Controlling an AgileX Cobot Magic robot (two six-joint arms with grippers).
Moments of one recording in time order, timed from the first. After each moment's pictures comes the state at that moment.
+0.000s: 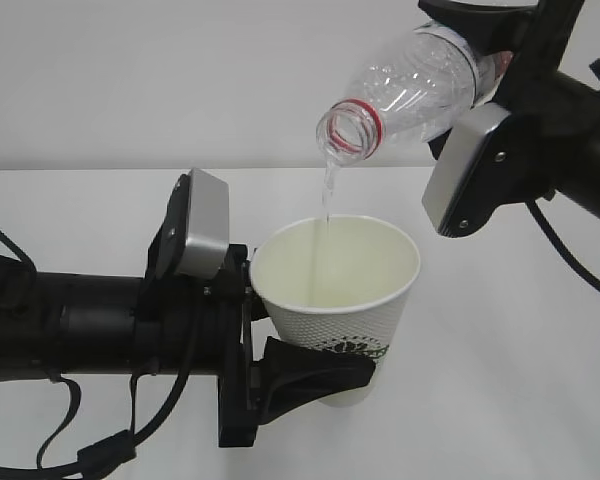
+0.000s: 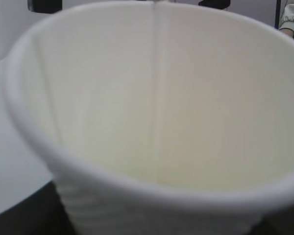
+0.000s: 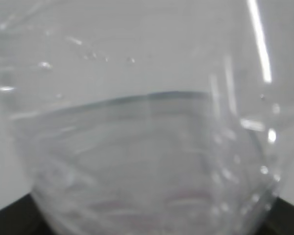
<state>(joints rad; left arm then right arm) -0.61 1.77 -0.65 1.00 -1.05 -0.53 0.34 1.49 -0.63 -0.33 -0.97 -1.27</state>
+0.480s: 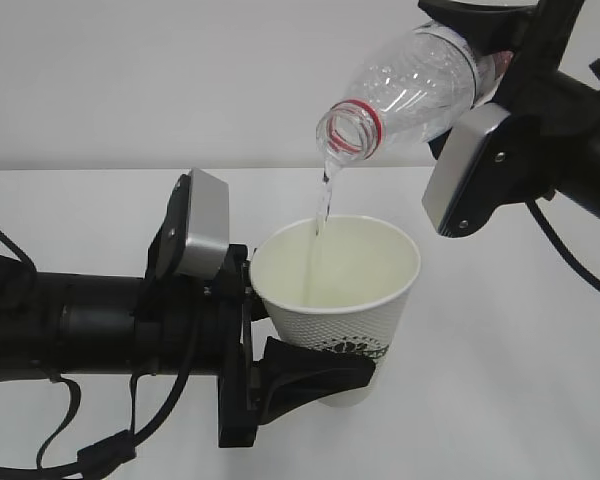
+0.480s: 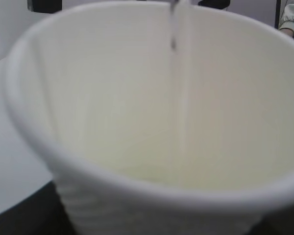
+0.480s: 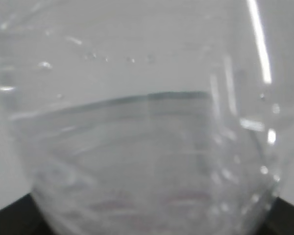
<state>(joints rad) -0.61 1.77 -0.65 1.00 -1.05 -0.53 0.34 1.49 -0.63 -0.33 -0.97 -1.27</state>
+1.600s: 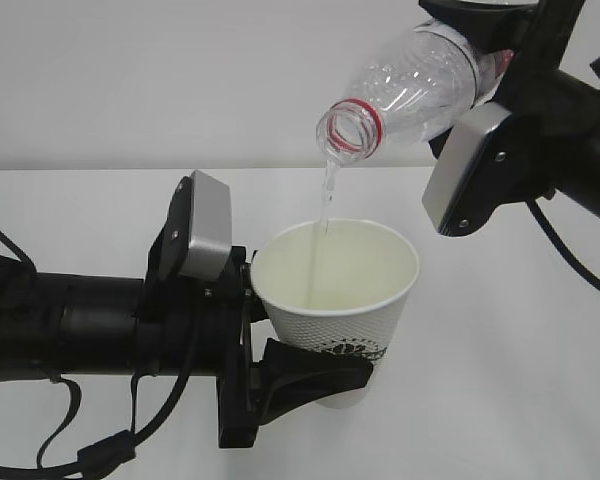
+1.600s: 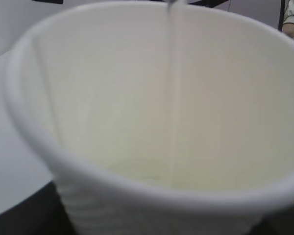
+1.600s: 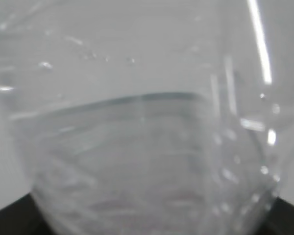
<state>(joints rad) -0.61 1.77 -0.65 1.00 -1.03 -0.53 0.34 1.49 -0.63 -0.33 -0.98 -1.27</state>
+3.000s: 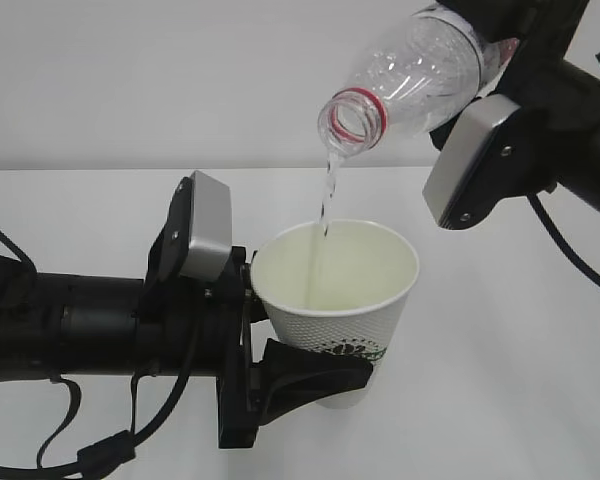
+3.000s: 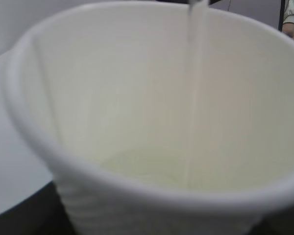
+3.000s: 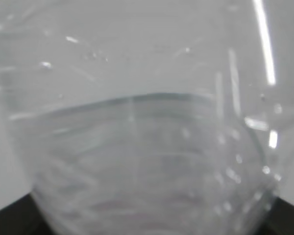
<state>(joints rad) -0.61 1.77 -0.65 1.01 -1.03 -0.53 0.34 1.49 -0.63 -0.33 -1.03 -1.28</state>
